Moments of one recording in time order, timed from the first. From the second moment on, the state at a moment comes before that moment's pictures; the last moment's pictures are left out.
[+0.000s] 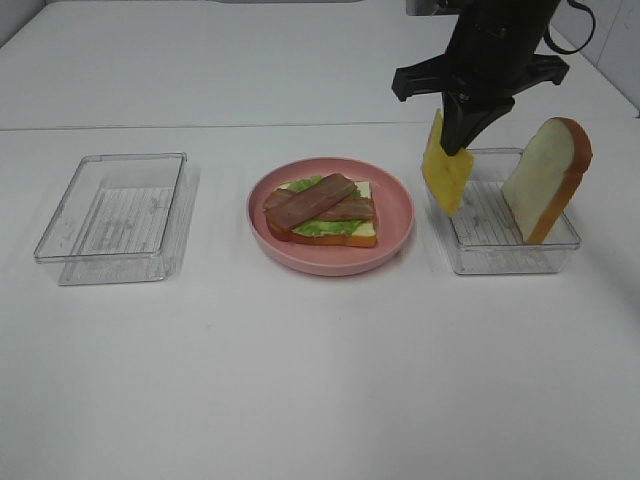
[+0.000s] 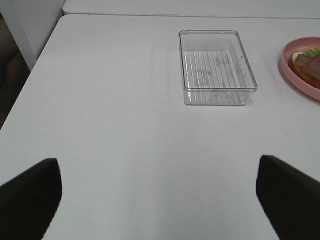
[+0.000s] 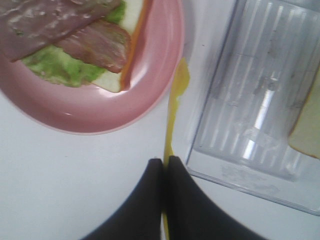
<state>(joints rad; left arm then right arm) 0.05 0.00 -0.52 0.03 1.08 -0.04 0.34 1.99 -1.71 0.04 1.15 -0.01</state>
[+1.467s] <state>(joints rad) 0.05 0.00 -0.52 0.03 1.08 -0.04 0.52 2.19 -1.73 0.21 0.82 -0.14</state>
